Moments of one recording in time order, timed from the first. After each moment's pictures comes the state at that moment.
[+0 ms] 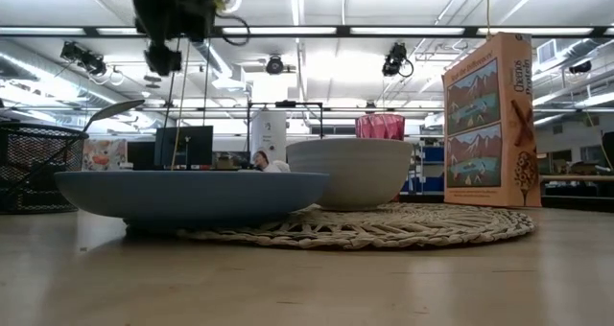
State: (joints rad) left arm 0.74 1.43 1.43 -1.56 0.49 0.44; right arm 0.17 1.13 1.72 -1.22 0.37 0.53
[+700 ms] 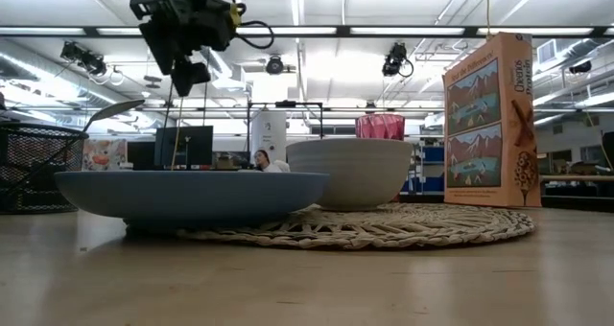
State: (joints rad) left arm 0.65 1.53 1.43 -1.47 0.35 0.69; right arm 0.17 1.26 1.72 -1.14 0.20 0.39
